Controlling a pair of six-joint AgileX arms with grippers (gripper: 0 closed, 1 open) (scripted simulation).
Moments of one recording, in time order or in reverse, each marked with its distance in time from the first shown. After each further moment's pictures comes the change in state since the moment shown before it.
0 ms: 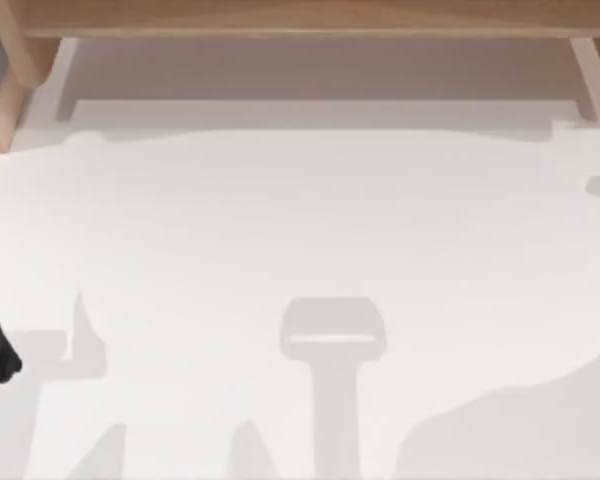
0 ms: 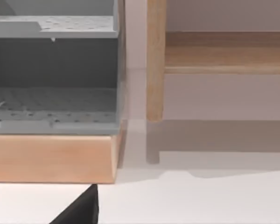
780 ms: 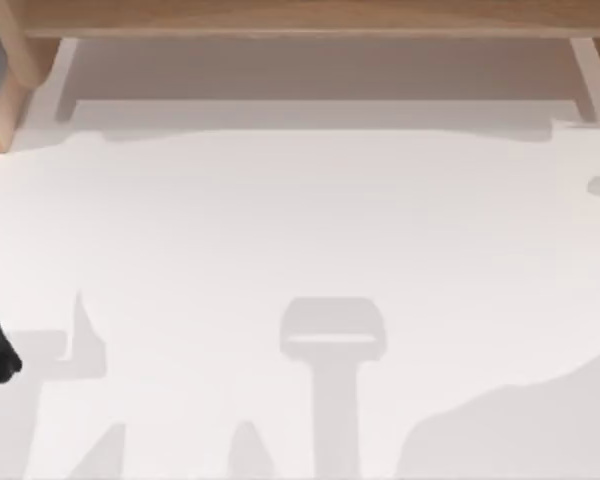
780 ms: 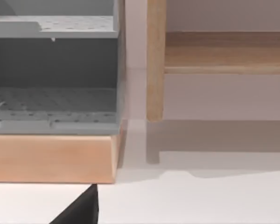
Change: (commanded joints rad) left arm 0.000 0.000 0.000 0.000 0.000 0.000; right arm -0.003 0.002 -0.001 -0.002 0.001 0.002
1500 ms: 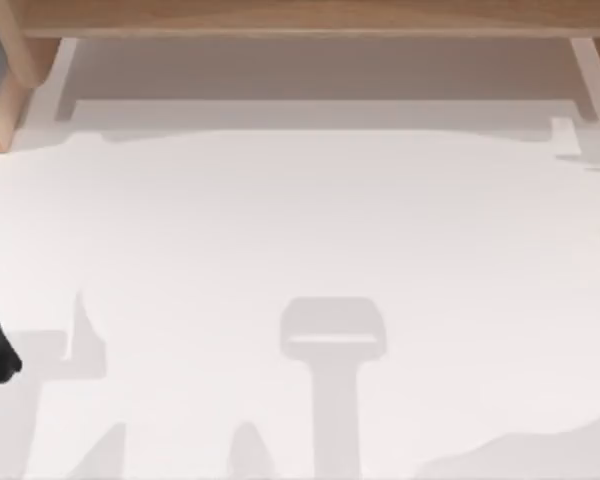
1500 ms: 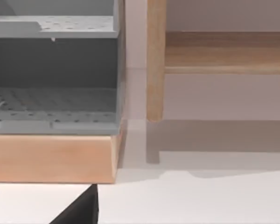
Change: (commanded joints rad) left arm 0.000 0.000 0.000 0.000 0.000 0.000; right arm -0.066 -0.124 -0.278 0.156 -0.068 0.002
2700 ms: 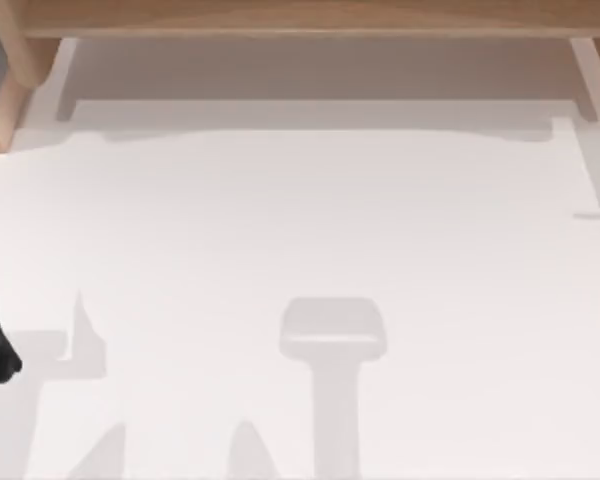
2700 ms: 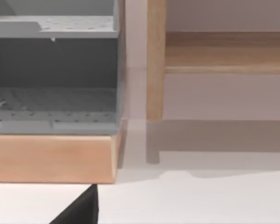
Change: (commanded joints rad) left arm 0.000 0.000 0.000 0.000 0.000 0.000; right arm -0.114 -0.116 -0.295 0.183 -0.123 0.002
